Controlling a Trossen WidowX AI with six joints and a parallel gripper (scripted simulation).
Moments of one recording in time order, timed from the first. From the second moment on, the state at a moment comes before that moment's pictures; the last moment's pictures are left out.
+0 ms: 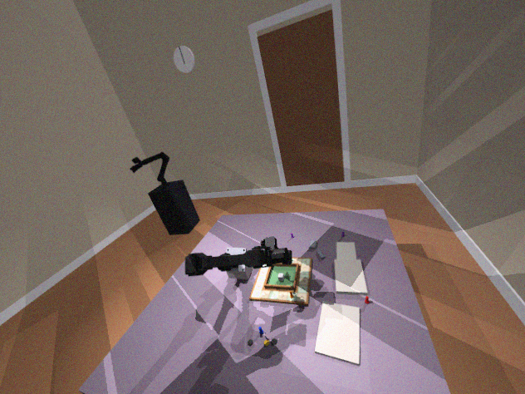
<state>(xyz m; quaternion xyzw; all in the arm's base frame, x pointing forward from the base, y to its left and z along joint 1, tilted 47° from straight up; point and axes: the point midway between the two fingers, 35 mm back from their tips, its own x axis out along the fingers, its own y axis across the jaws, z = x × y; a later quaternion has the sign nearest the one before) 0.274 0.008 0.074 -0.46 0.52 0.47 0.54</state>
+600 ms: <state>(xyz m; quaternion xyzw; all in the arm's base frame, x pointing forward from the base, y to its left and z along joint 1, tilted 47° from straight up) 0.268 -0.003 0.024 -0.58 0.71 0.24 0.32</state>
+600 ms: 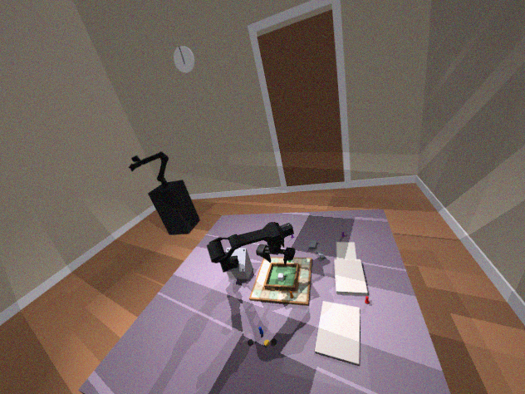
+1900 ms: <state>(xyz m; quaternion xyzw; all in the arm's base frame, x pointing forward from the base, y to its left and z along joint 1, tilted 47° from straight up) 0.297 0.048 -0.070 -0.09 0.58 -0.46 0.67</state>
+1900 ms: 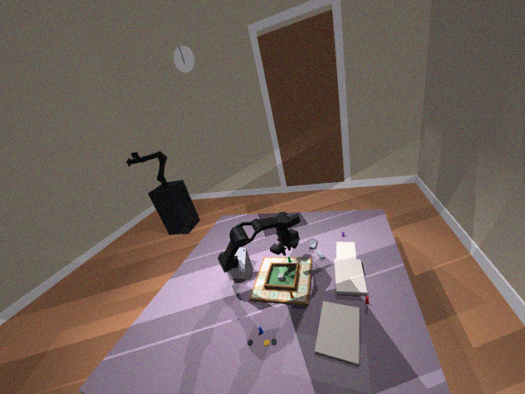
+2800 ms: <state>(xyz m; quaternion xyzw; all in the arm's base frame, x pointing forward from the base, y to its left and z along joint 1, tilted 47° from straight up) 0.299 0.021 -0.099 -0.08 0.57 -0.46 0.67</state>
